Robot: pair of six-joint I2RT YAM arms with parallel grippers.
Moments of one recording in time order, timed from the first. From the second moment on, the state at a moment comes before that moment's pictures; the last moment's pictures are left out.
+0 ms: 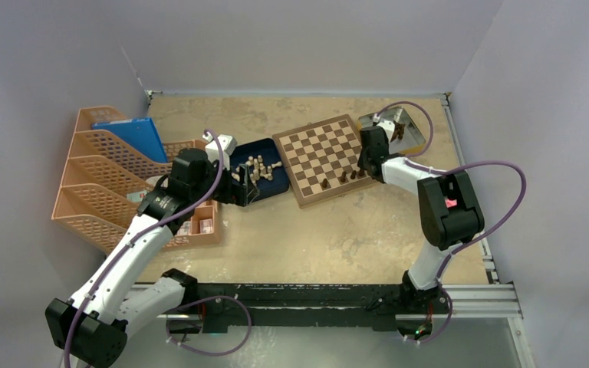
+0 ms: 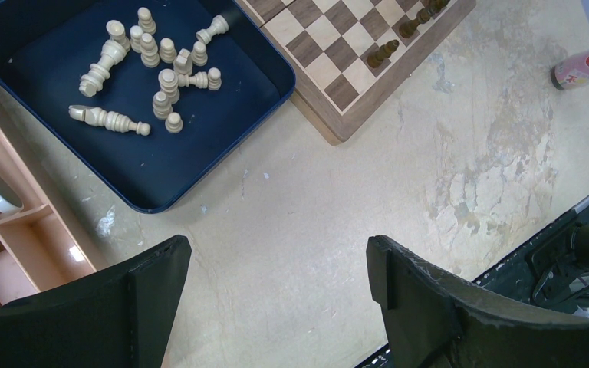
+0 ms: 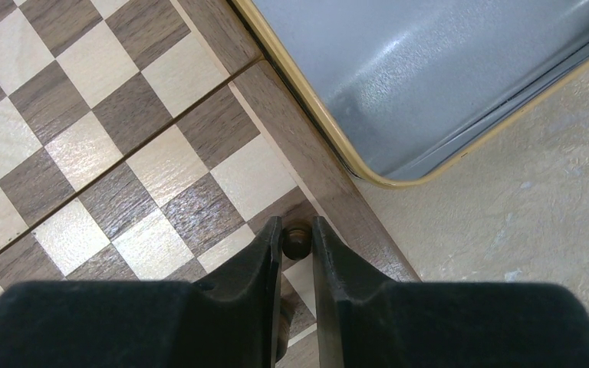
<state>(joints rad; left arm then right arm) -0.40 0.94 0.89 -0.53 0.23 -0.25 0.29 1.77 1.03 -0.05 0.37 0.44</state>
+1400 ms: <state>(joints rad) -0.40 0.95 0.89 -0.53 0.23 -0.25 0.29 1.77 1.11 -0.10 0.36 0.45</state>
